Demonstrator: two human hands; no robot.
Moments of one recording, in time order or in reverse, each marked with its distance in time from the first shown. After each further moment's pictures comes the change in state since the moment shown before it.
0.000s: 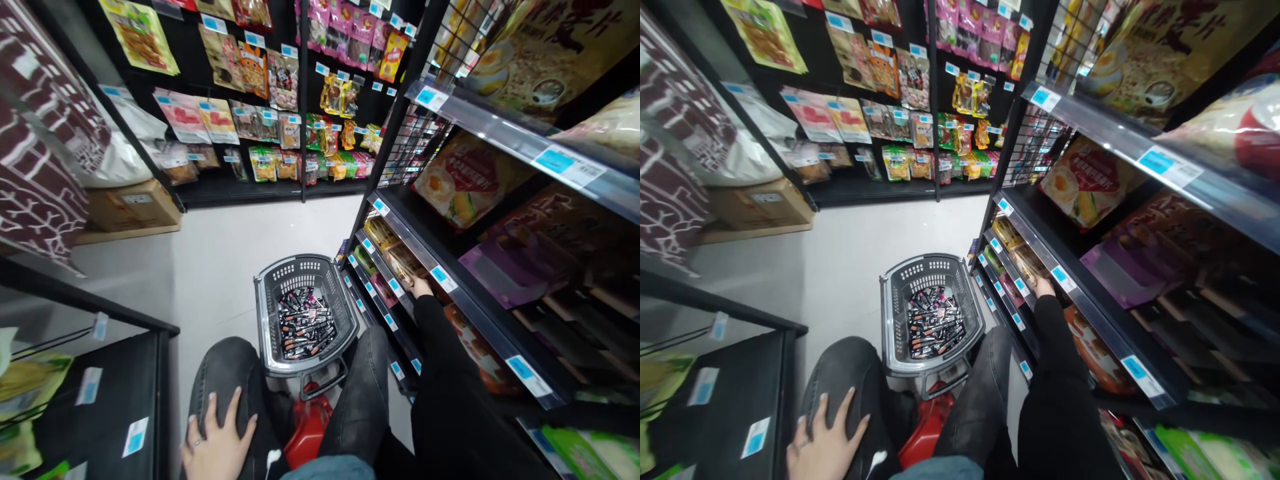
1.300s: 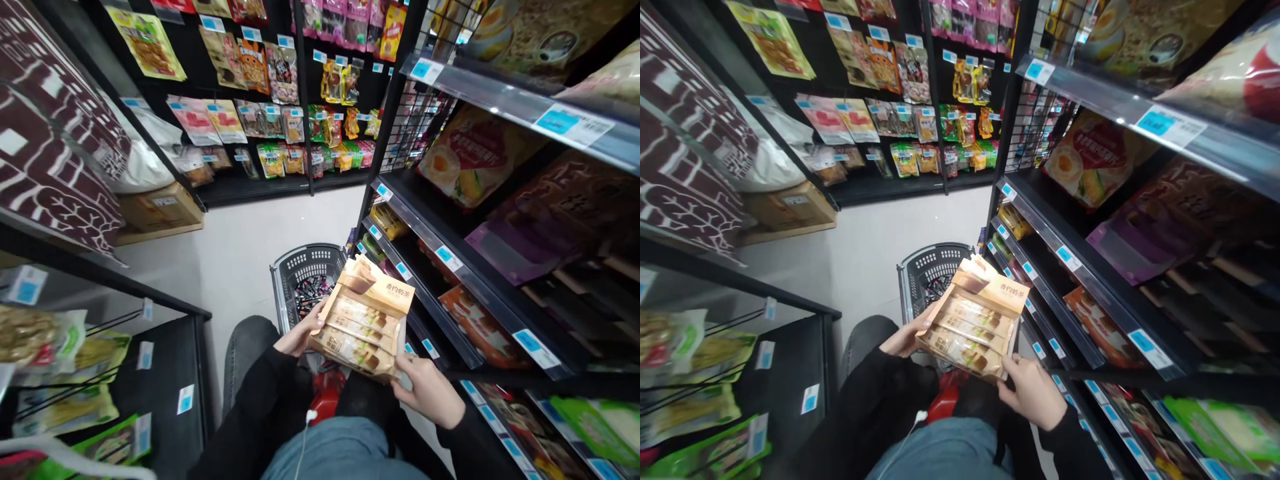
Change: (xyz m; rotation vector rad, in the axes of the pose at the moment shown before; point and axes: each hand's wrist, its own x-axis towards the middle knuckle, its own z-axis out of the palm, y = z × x) left_hand 0.038 0.124 -0.135 -1.752 -1.127 0.383; right_hand -0.289 -0.079 -0.073 0.288 -0.126 -0.574
